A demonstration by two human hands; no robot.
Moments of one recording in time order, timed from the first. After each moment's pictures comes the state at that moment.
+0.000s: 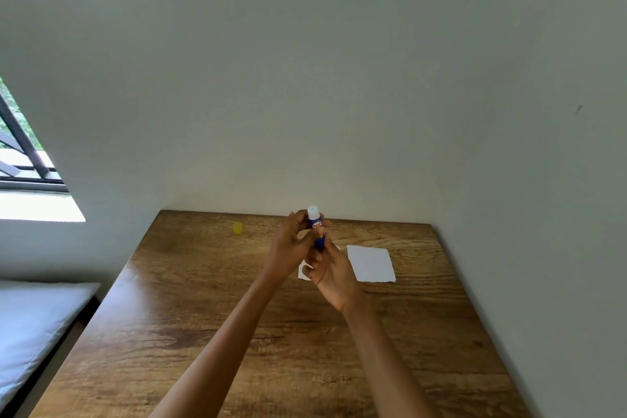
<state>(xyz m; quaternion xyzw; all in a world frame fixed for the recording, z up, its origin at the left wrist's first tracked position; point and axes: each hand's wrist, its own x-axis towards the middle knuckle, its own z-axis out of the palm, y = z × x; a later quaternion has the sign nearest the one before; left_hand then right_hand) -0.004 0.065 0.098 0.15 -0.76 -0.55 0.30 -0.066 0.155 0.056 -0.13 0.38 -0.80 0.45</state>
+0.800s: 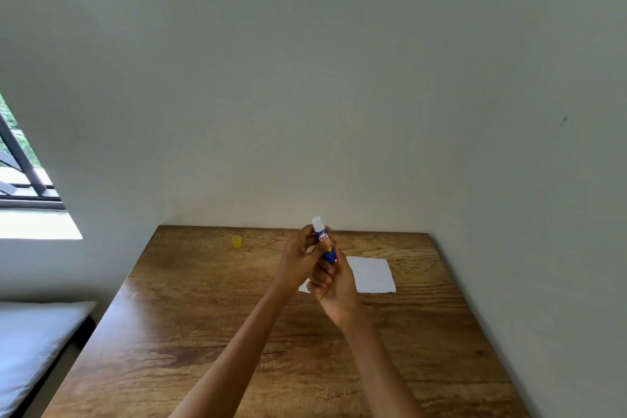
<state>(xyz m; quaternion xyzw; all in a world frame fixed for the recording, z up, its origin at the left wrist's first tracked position) -0.019 0.069 0.086 0.15 -0.73 -0.61 0.27 -0.063 0.156 0.055 -0.08 0.40 -0.82 0.41</state>
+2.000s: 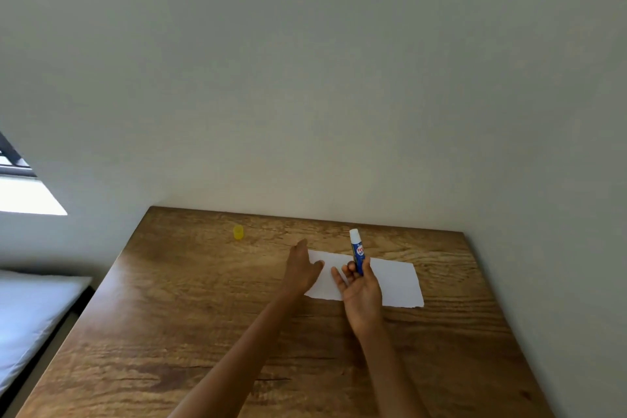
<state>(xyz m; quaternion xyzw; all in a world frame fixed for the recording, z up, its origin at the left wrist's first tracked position) -0.081 0.016 -0.012 0.39 -0.78 -0.49 0.06 -0.129 0.131 -0.024 0.11 0.34 -0.88 0.31</state>
